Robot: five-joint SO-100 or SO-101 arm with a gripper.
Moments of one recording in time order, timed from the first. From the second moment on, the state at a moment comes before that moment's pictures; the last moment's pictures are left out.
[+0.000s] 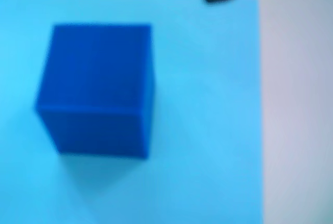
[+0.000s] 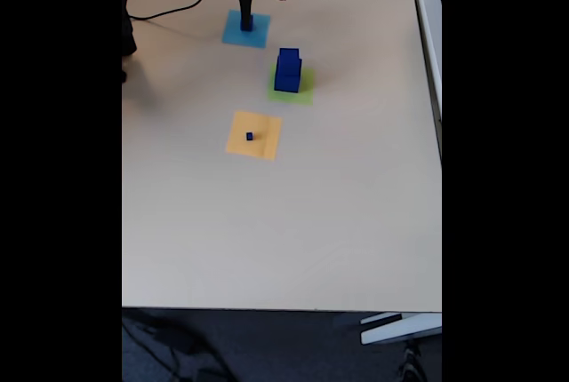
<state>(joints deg) -22.7 71.2 77.5 76.2 112.9</state>
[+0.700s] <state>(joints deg) -22.4 62.2 71.7 76.1 113.3</state>
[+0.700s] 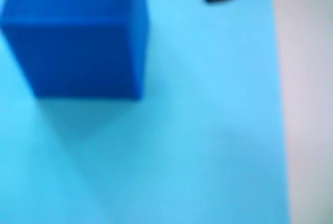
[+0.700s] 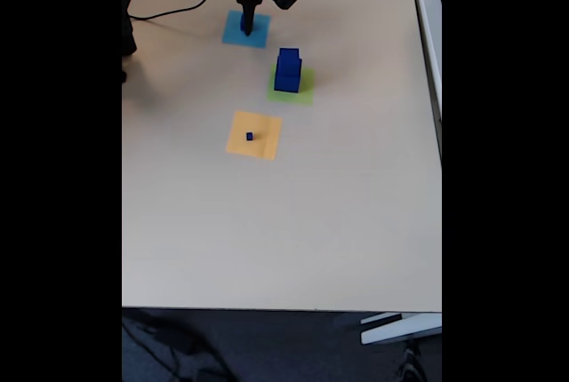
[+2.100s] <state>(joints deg) -20.7 59.2 71.0 76.6 113.1</state>
